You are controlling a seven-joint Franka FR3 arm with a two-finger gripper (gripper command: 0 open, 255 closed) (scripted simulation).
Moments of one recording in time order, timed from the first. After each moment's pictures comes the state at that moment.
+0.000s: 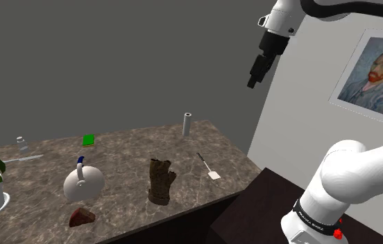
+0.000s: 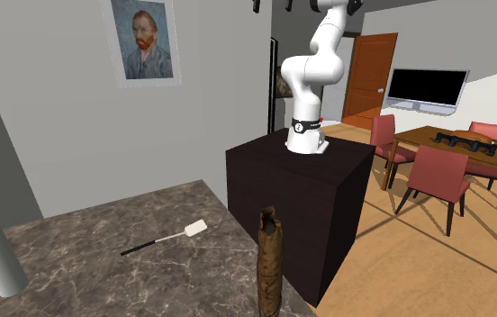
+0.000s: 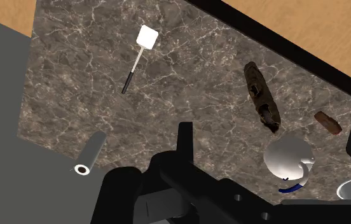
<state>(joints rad) 0.02 -0.81 0.05 -2.26 0.02 1.62 -0.12</state>
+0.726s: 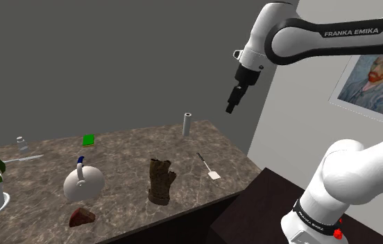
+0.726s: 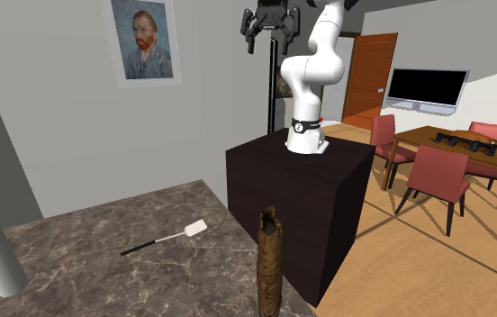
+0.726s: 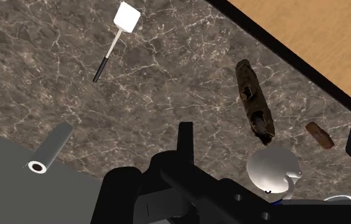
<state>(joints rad) 0.07 -0.72 0.06 -2.48 0.04 1.95 -0.19</state>
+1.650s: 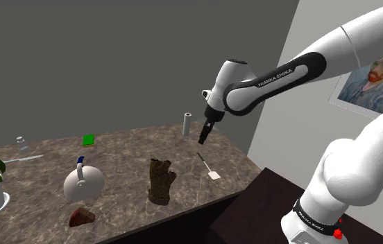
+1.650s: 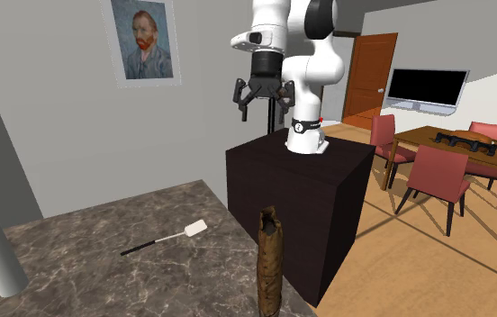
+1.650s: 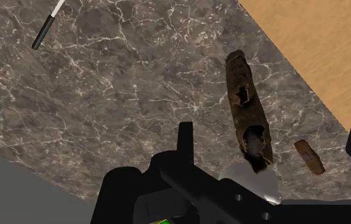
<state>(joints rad) 0.14 -0.30 0.07 -2.60 0.09 2.50 -0.33</state>
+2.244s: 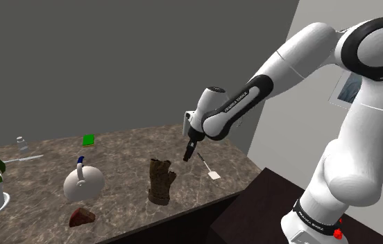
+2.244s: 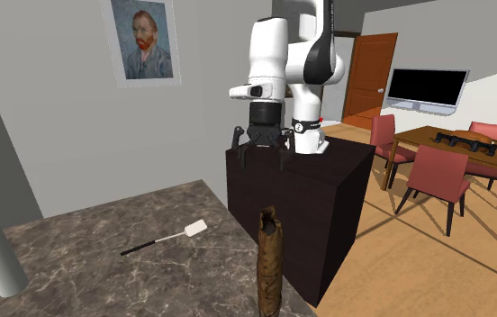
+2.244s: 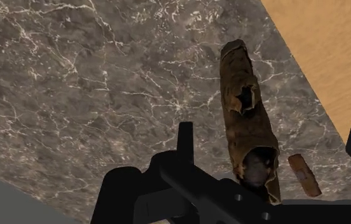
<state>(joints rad) 0.18 0.07 0.08 -2.51 0.14 2.81 -0.45</state>
